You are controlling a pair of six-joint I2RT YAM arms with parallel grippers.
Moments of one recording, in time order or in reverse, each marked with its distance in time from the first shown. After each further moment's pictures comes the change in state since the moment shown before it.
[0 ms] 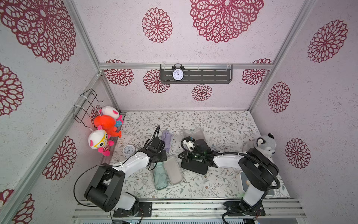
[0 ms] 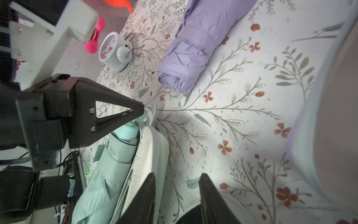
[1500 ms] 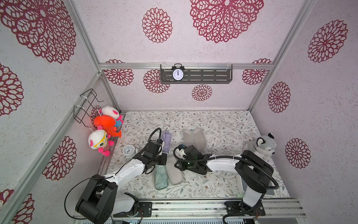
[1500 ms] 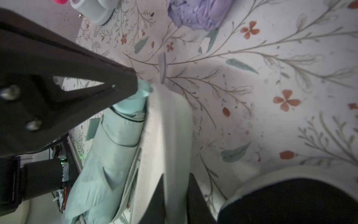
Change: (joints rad) left arm 0.005 -0.149 -0.134 0.138 0.178 0.168; right arm 0.167 0.053 0.083 -0.213 0.113 0.084
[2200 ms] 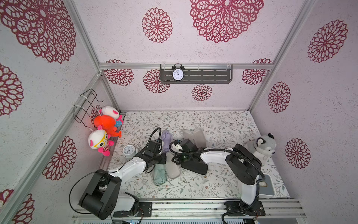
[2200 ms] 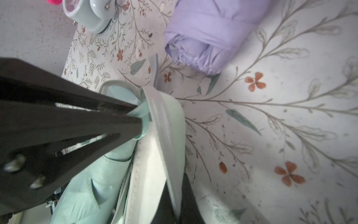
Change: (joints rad) left arm 0.010 0.098 0.026 0.023 -0.019 -0.001; right arm -0.062 0.143 0.210 -0.091 -0.091 -0.132
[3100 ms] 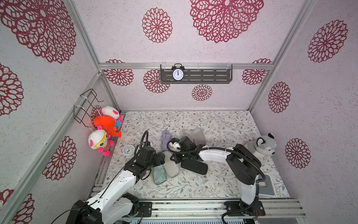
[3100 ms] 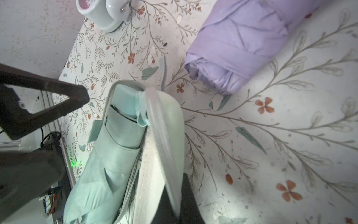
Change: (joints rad) left arm 0.001 -0.412 -0.161 -0.132 -0.187 -0.394; right arm 0.007 0.011 0.084 -0.083 0.001 -0.081
